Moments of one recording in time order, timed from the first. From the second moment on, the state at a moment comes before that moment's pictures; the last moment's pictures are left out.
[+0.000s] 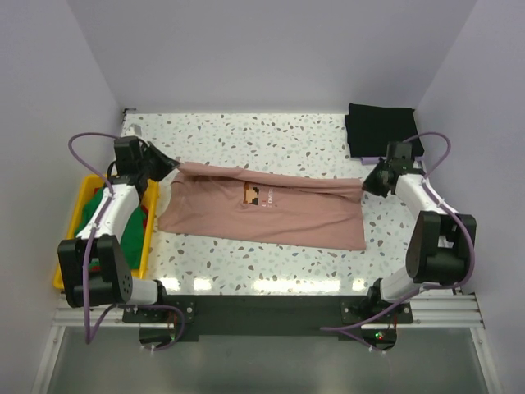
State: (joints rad) left arm 0.12 1.38 0.93 -0.14 0.27 -0.67; right arm -0.11 1.55 1.00 -0.40 -0.04 0.56
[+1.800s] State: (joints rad) left arm 0.14 1.11 0.50 -0.19 0.21 -0.70; right arm -0.12 1.37 0.70 -0.34 -0.08 0.56
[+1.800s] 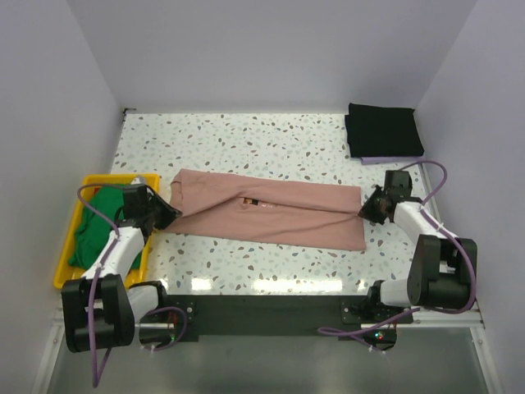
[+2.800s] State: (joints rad) left arm 0.14 1.03 0.52 -0.22 0.23 -0.70; right arm -0.12 1.37 0.69 -0.34 -0.10 0.56
